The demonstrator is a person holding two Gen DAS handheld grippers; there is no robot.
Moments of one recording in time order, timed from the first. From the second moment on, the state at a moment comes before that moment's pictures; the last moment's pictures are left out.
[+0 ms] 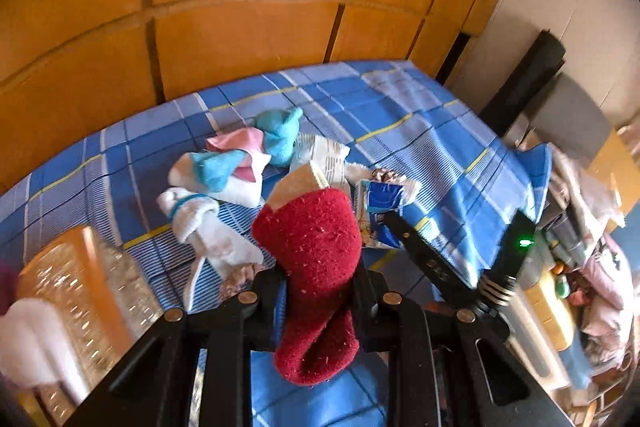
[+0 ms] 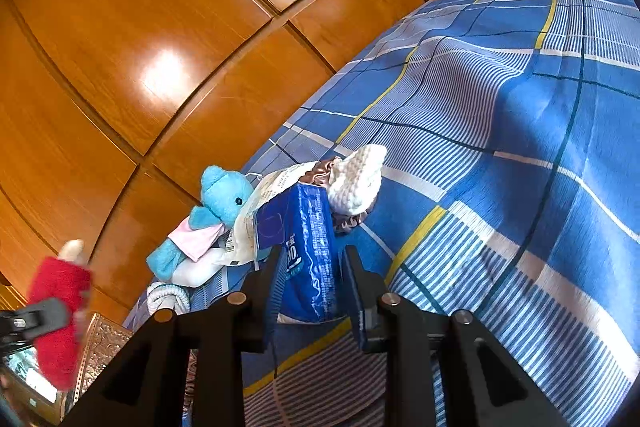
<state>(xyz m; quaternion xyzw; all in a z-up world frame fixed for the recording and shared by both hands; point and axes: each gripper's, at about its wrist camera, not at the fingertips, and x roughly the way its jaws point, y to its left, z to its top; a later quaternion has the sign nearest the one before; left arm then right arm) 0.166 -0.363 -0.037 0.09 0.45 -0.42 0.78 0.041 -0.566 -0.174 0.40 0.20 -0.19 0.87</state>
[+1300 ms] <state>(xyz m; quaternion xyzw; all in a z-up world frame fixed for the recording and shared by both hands) 0.269 -0.002 -0.084 -0.08 0.47 -0.19 0.86 0.037 -0.520 -0.114 0.27 0.23 -0.30 0.89</state>
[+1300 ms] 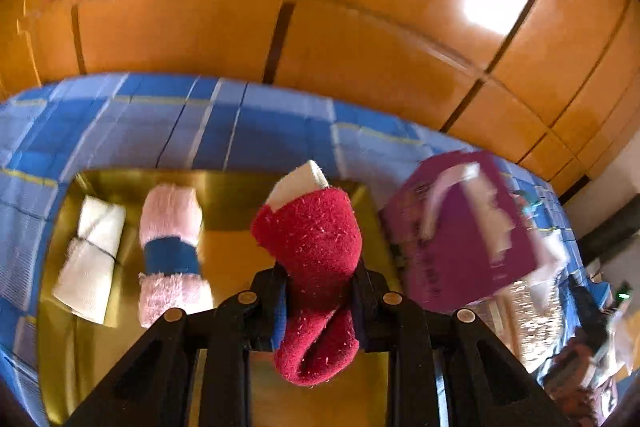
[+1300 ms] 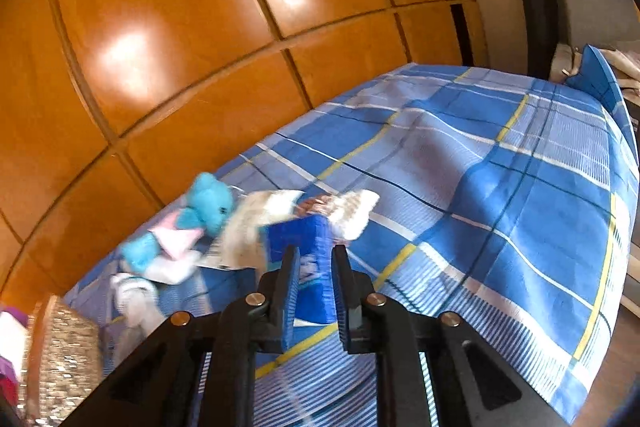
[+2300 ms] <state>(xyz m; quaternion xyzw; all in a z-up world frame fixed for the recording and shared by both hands) 0.266 0.023 -0.120 -0.10 0.49 -0.14 0.86 0.057 -0.367 0.054 0.21 0.13 -0.11 0.96</state>
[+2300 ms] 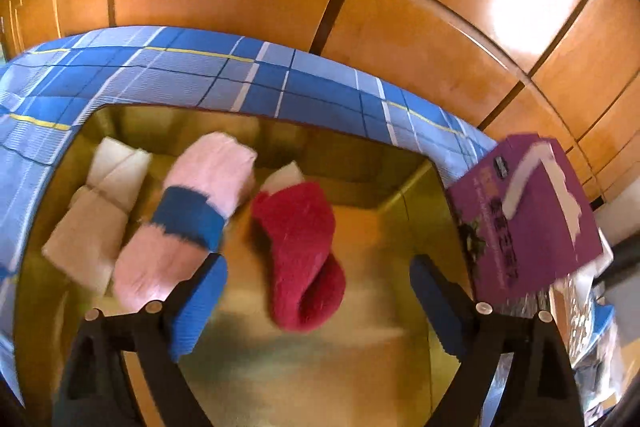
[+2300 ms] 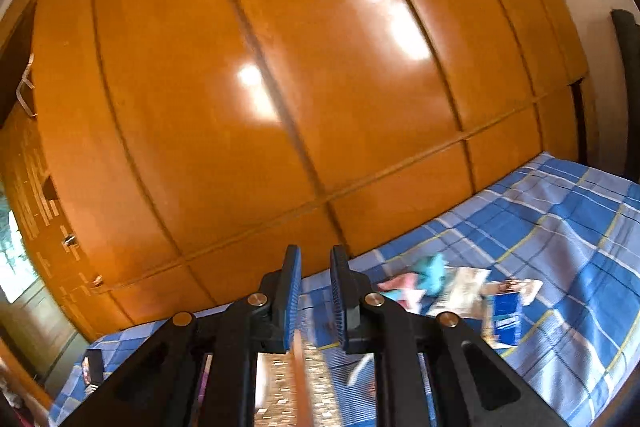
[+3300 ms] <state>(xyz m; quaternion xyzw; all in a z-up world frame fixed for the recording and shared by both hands) 0.187 0.115 -0.102 -0.13 0.46 -0.07 0.87 0.226 -0.099 -0.054 0.03 0.38 0.11 0.92</state>
